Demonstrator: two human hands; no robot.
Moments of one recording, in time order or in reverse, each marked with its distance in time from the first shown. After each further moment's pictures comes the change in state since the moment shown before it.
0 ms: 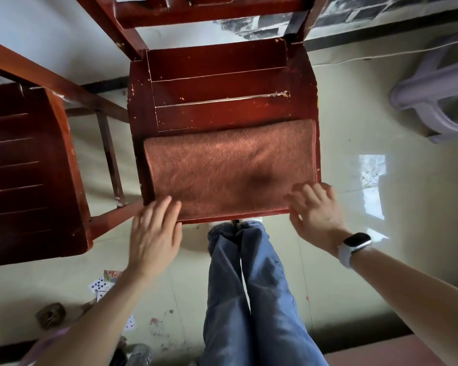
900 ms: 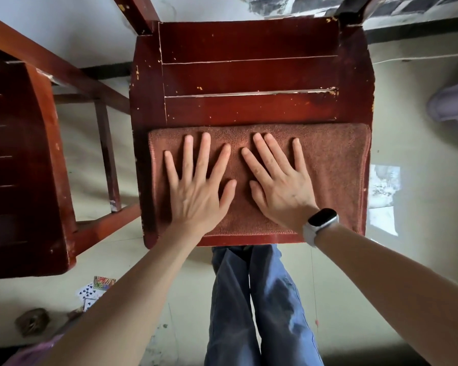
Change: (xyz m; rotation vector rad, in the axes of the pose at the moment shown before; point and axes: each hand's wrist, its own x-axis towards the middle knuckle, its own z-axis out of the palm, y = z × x) left_hand 0.112 0.031 0.030 -0.027 0.080 -0.059; right_hand 0.115 -0.053 0.057 -0.068 0.052 -0.131
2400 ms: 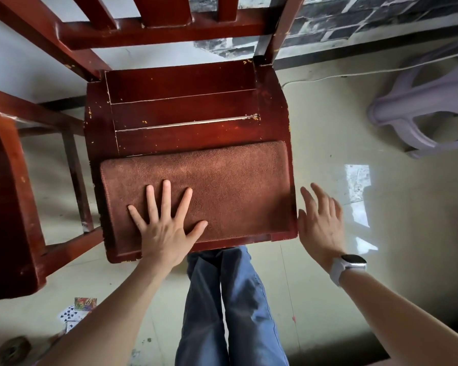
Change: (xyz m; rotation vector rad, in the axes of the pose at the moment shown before) left_hand -0.031 0.038 0.001 0.009 -0.242 -0.129; right_hand -0.123 0.099 -0.035 0.161 -0.144 0.610
